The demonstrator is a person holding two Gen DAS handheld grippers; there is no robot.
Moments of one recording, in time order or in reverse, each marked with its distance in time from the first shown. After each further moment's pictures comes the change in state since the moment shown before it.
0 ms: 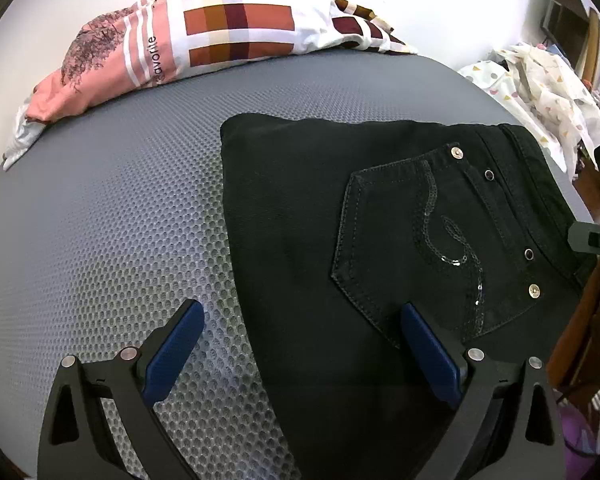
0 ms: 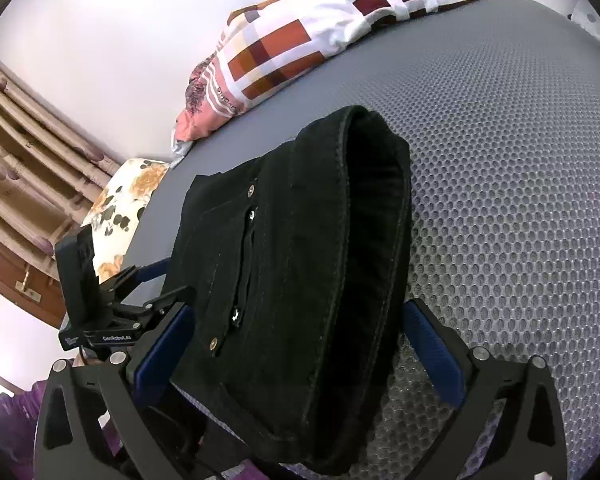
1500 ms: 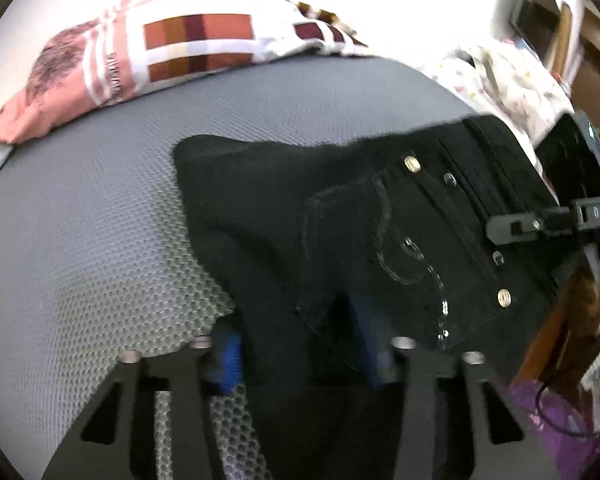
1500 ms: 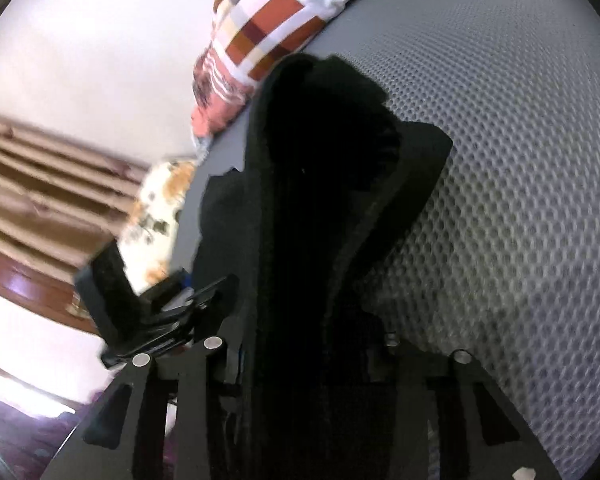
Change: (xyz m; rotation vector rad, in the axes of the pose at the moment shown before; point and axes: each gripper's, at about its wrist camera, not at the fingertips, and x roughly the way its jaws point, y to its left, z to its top) left arm -0.008 -0.005 0.016 0.038 -0.023 -0.121; right arm 0.024 -0.012 0.010 0.182 0.116 0.196
